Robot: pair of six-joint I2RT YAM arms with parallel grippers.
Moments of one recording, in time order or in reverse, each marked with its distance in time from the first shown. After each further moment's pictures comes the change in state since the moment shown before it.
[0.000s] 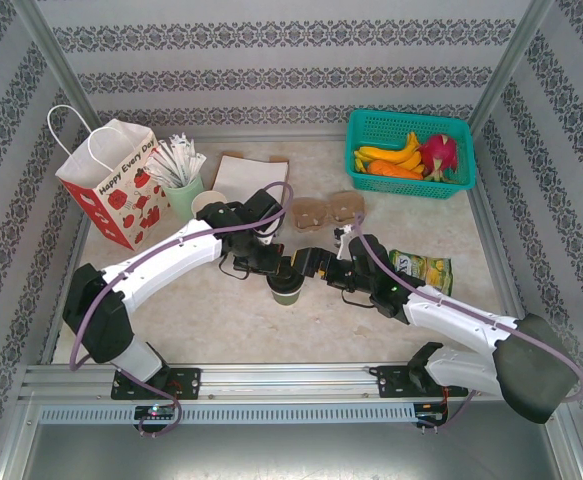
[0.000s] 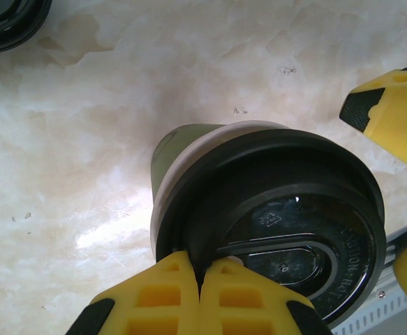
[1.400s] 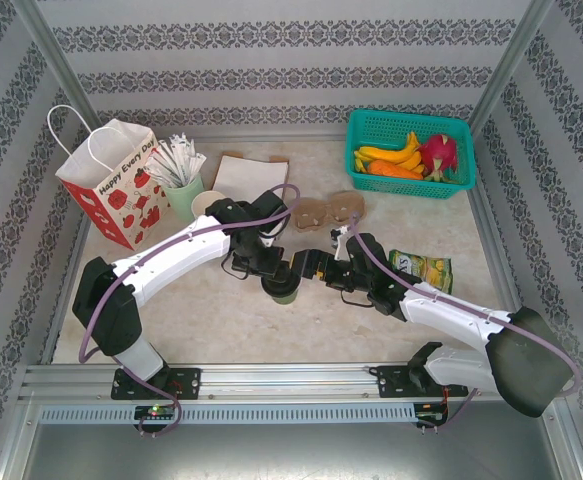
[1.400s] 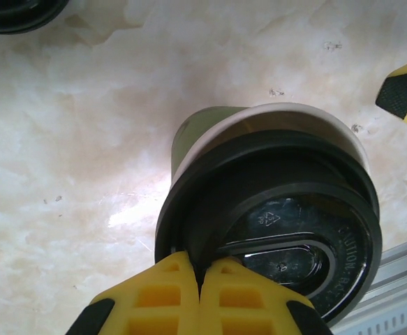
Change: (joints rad) left arm -0.011 0.056 0.051 -0.094 -0.051 0.029; right arm -0.011 0.042 0.009 0.000 -0.045 -0.020
